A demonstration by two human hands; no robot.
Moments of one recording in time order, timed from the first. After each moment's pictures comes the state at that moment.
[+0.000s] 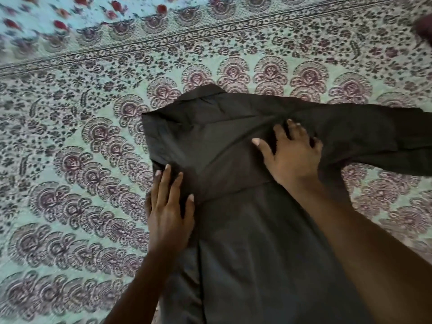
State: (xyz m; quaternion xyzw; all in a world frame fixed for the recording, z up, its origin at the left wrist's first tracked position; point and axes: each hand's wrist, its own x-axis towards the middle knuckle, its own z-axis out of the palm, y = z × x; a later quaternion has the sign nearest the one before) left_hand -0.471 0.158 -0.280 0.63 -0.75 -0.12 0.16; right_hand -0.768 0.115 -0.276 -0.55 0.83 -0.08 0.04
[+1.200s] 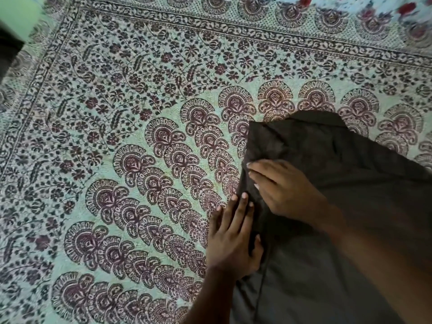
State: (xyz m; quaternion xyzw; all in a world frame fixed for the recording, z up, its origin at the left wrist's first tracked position) left_hand -0.434 0.181 -0.299 0.66 -0.74 -0.14 0.08; right_hand -0.597 0.029 -0.269 -0.94 0.33 -0.13 0.04
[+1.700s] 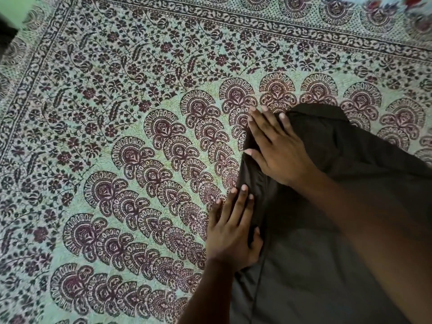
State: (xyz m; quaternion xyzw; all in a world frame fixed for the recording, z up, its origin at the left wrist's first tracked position) left_hand -0.434 0.179 -0.299 0.66 -0.73 -0.14 0.09; right_hand -0.573 -0.022 -0.260 -0.89 0.45 -0.01 0.00
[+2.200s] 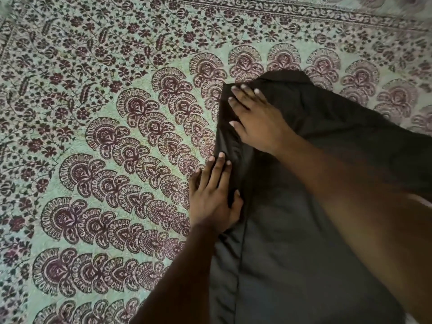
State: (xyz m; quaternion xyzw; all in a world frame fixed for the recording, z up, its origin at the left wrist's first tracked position) left_hand -0.433 0.181 -0.292 0.66 -0.74 -0.14 0.10; right_hand -0.584 0.000 -0.241 -0.87 0.49 0.04 0.07
